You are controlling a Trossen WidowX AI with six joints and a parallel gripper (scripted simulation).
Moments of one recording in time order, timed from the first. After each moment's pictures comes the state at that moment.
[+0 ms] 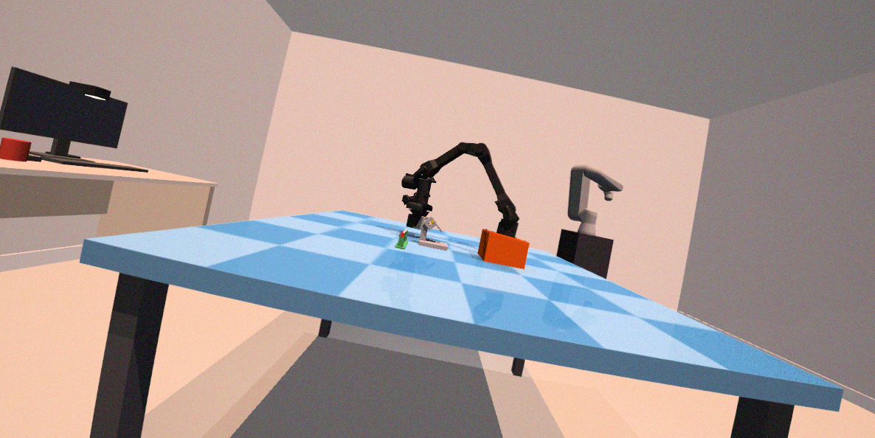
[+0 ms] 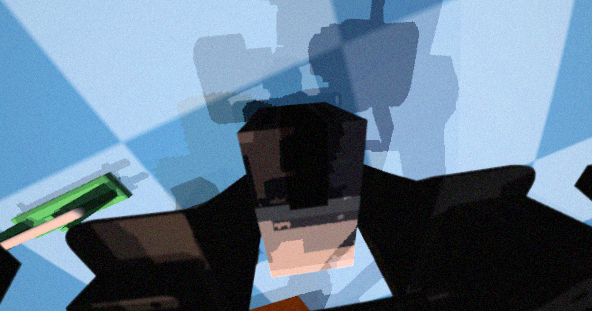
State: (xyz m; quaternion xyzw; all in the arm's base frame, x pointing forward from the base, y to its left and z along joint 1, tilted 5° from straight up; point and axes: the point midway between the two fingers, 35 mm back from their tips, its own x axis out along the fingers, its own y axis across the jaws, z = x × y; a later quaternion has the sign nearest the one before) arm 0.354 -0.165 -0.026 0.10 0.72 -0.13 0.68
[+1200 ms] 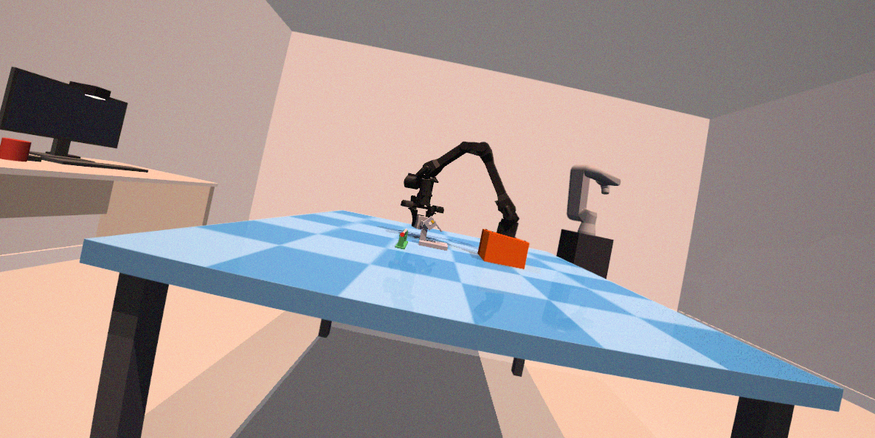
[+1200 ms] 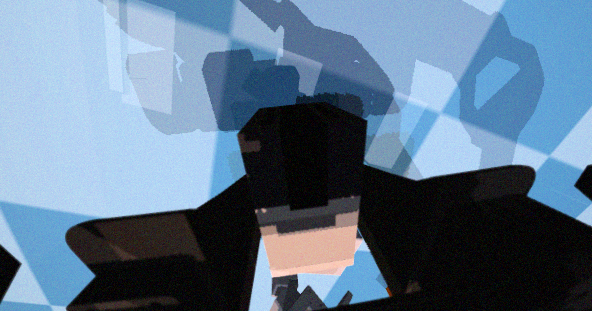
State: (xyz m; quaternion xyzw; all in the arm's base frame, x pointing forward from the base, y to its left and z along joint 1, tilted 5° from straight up) arm 0.344 -0.163 -0.023 0.38 0.59 -0.43 0.57
